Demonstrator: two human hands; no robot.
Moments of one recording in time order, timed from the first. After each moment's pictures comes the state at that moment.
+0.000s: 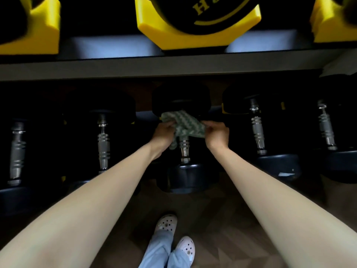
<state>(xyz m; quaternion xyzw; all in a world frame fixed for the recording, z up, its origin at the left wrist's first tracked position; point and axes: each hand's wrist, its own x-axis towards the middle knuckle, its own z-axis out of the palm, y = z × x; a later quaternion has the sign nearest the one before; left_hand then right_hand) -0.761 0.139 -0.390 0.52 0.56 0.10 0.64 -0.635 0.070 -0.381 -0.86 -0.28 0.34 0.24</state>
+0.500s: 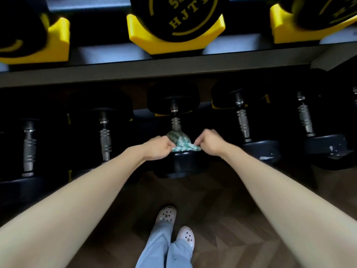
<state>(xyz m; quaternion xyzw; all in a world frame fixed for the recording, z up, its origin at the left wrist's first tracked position) -0.787 0.106 -0.327 0.79 0.37 -0.25 0.41 -0.632 0.026 -0.332 -0.80 -0.39 0.45 0.06</state>
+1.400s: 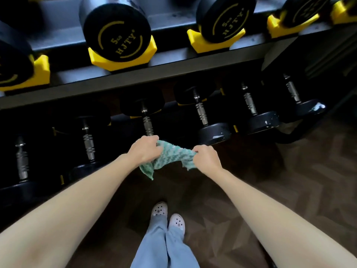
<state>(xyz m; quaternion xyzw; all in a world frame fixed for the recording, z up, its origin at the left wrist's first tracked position) -0.768 0.029 -0.258 0.85 0.39 -0.19 0.30 -0.641 -0.112 -0.253 -0.87 -0.32 0.36 0.08</state>
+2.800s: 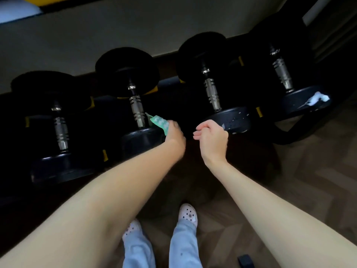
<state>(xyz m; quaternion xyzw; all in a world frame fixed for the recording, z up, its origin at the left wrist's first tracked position) -0.452 -0.104 -0.402 0.87 0.09 -0.43 -0.24 -0.404 -0.176 -0.362 -0.84 -0.12 0.31 0.43</state>
